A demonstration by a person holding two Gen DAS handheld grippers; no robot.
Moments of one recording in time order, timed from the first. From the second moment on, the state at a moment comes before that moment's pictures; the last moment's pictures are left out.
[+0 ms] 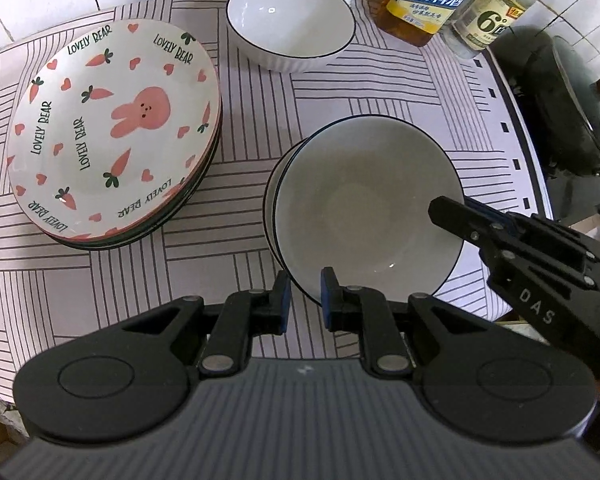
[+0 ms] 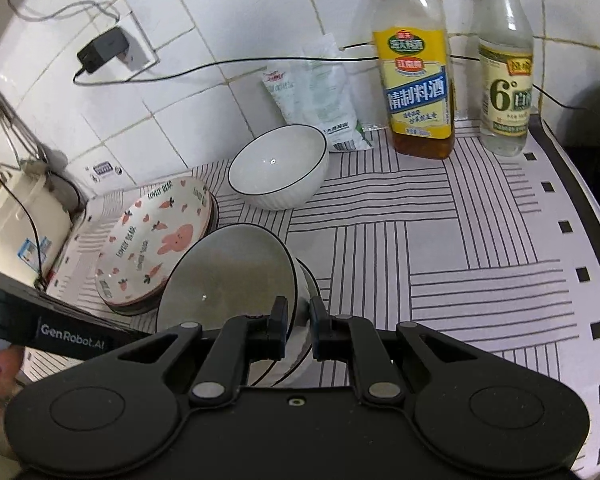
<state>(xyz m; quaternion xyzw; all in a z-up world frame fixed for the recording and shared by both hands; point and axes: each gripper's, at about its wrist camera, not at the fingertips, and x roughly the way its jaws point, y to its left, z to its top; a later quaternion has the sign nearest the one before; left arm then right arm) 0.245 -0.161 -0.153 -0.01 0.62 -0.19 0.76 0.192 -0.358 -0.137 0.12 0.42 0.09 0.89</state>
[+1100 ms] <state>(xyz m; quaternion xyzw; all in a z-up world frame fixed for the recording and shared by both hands) 0.310 -0.138 -0.084 0.03 0.52 -0.23 0.82 0.273 -0.367 -0.101 0.25 0.44 0.11 0.86</state>
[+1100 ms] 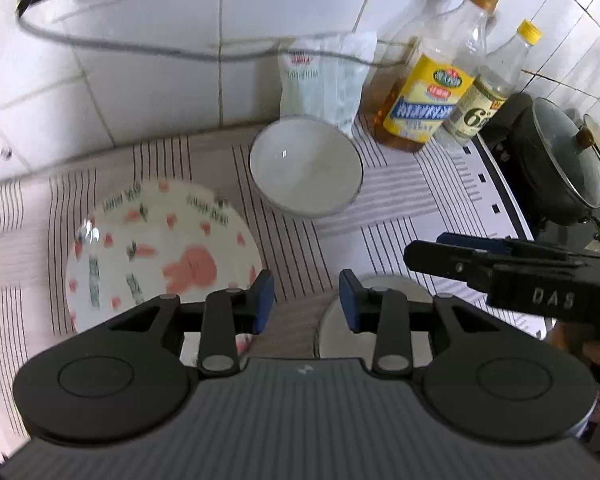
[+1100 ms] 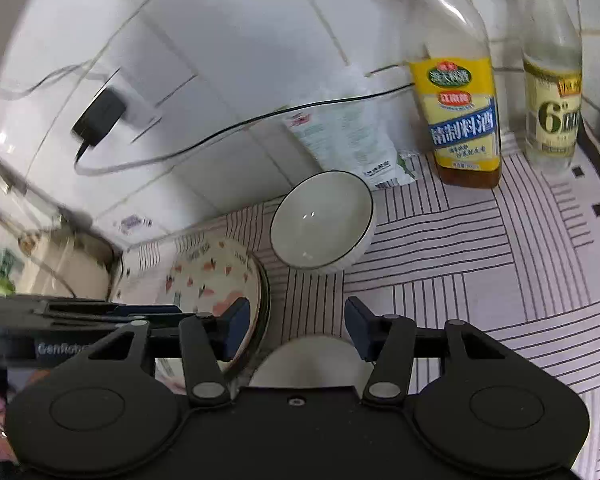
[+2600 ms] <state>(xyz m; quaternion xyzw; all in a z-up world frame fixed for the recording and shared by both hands) 0.397 -0.170 -0.147 0.04 0.50 -0.25 0.82 0.340 -0.406 -0.189 0.42 0.43 -0.02 0.80</state>
